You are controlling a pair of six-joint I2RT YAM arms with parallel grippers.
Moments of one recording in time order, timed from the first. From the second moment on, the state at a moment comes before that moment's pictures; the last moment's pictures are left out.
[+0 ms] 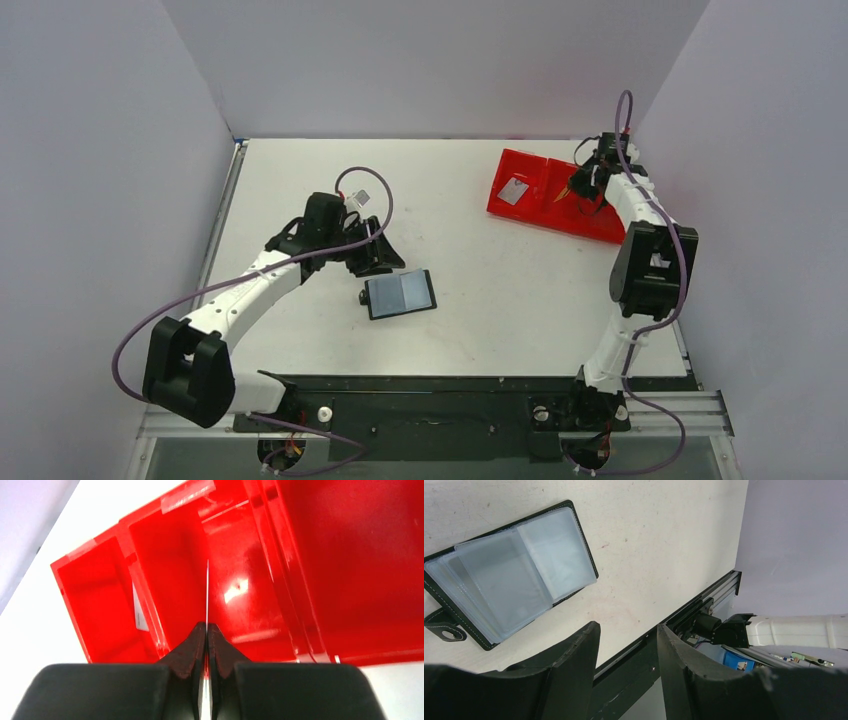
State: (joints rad) left arm -0.41 1.35 0.95 -0.39 0.52 -0.74; right arm -0.13 1.91 1.52 -0.43 -0.01 0.66
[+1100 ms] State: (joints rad) left arm -0.39 1.28 0.85 -0.43 0.35 -0.73; right arm 0.12 1.65 1.40 -0.52 0.05 0.62
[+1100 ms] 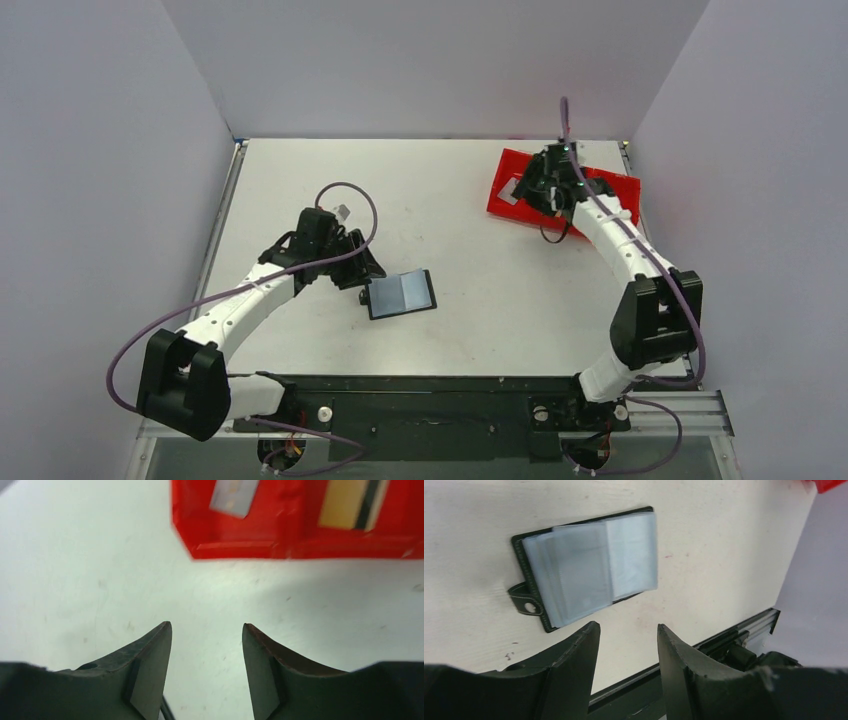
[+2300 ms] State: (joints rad) left arm -0.22 1.21 0.71 -0.47 0.20 -0.74; right arm 0.98 1.99 1.39 -0.43 0.13 0.73
